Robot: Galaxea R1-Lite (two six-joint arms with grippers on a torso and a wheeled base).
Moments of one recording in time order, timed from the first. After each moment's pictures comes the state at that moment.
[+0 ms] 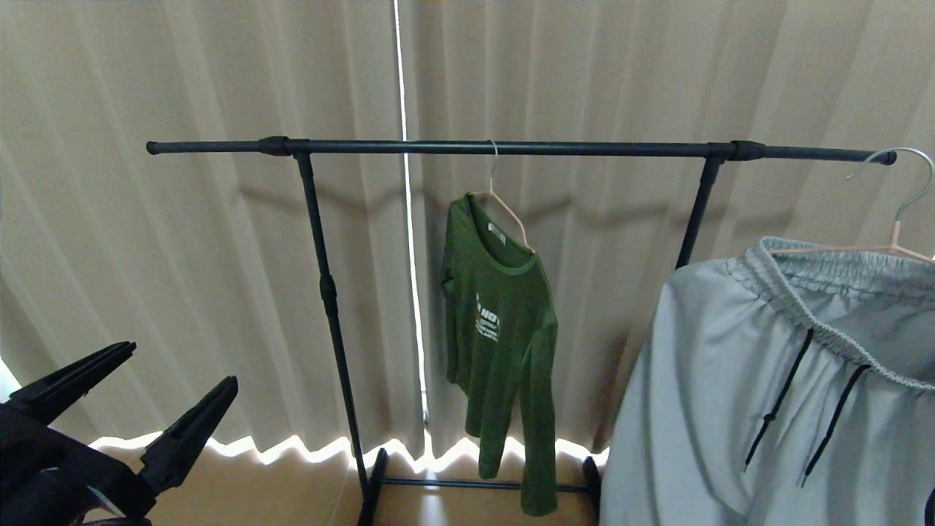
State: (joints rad) left arm -0.40 1.04 -0.06 -1.01 0.15 0.18; right arm -0.08 1.07 -0.66 -0.14 -0.46 -0.36
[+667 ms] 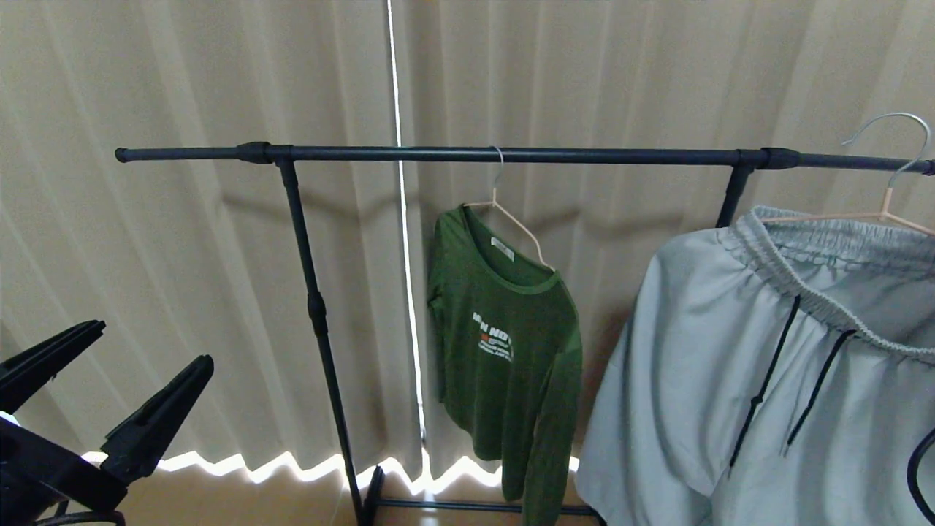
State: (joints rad) left arm -0.41 0.98 -0.09 -1.01 0.15 0.18; right arm -0.07 1.15 -0.75 -0.15 -0.46 -0.33
